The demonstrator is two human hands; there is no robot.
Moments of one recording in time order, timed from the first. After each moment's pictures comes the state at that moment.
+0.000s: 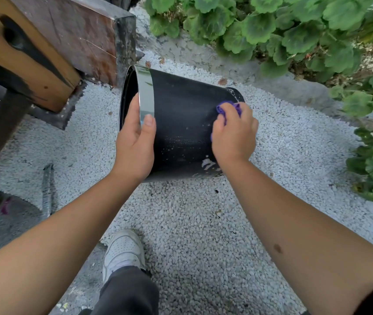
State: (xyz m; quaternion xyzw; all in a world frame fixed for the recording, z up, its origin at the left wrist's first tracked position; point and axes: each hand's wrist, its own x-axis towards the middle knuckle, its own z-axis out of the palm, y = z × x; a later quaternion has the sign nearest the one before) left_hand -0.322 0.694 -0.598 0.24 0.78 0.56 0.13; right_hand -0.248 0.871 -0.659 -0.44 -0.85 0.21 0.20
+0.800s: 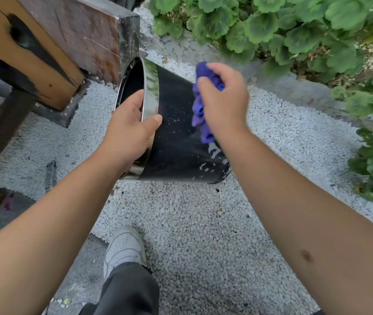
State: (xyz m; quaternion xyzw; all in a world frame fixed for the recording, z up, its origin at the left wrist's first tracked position) left_hand -0.348 0.692 -0.579 0.22 0.72 0.59 0.28; right_hand -0.282 0.859 -0.575 -0.33 -0.69 0.60 0.24
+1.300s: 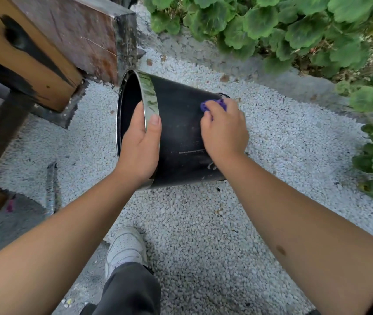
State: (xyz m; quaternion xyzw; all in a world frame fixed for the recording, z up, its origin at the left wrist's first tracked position) left_hand -0.319 0.697 -0.602 0.21 0.80 0.54 0.17; right_hand -0.257 0.863 -0.653 -0.36 -0.89 0.21 0.16
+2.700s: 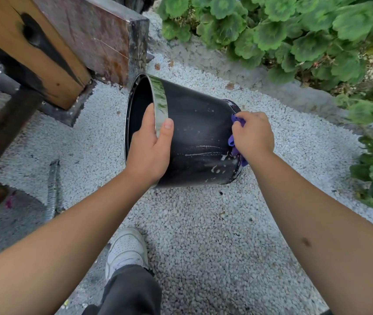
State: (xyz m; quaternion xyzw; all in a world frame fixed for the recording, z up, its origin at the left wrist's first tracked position) left_hand -0.321 0.684 -0.609 0.23 0.85 0.46 0.13; right_hand -0.239 0.903 -0.647 -0.44 -0.85 0.29 0.04
